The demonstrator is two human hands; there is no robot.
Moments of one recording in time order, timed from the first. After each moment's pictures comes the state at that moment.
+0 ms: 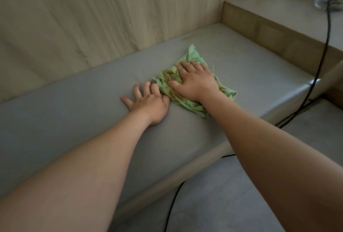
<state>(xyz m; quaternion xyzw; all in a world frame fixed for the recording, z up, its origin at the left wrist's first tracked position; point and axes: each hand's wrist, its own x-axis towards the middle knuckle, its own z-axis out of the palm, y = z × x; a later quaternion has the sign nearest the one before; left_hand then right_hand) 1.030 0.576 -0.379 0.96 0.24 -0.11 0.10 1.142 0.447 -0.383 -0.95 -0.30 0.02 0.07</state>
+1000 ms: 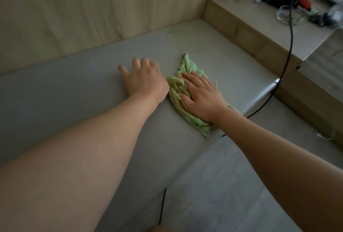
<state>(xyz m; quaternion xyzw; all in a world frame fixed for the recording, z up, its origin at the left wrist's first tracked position) 1.064 0.604 -0.362 0.99 0.15 0.05 0.04 1.077 0.418 -0.380 -0.96 -0.28 0.03 0.06</state>
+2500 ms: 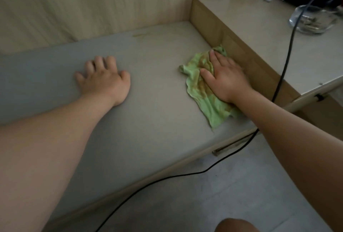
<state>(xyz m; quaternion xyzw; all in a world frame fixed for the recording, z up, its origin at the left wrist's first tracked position) 1.168 0.523 -0.389 0.93 0.36 0.01 0.02 1.318 0.241 -0.386 -0.96 -0.27 0.03 0.08</state>
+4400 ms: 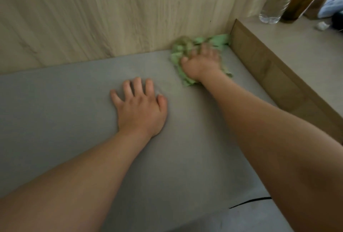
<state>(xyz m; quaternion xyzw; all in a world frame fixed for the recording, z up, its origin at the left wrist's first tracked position) 1.164 0.522 -0.406 0.94 0.33 0.10 0.00 1.375 0.459 -0.377 -0.96 -0.26 0.06 0.02</state>
